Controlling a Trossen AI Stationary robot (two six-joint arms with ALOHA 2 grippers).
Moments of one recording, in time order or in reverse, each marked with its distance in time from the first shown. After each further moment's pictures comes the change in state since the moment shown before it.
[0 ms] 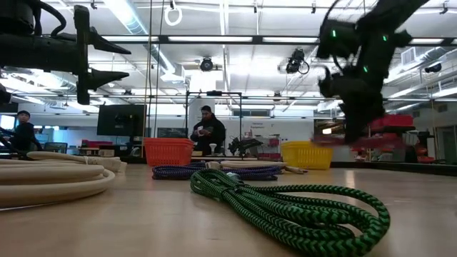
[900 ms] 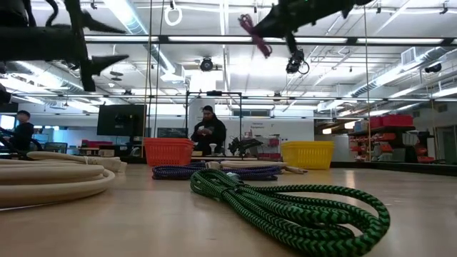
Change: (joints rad) left arm 0.000 0.000 0.002 0.175 0.076 0.013; right arm -0.174 0.078 0.422 0.624 -0.205 -0.220
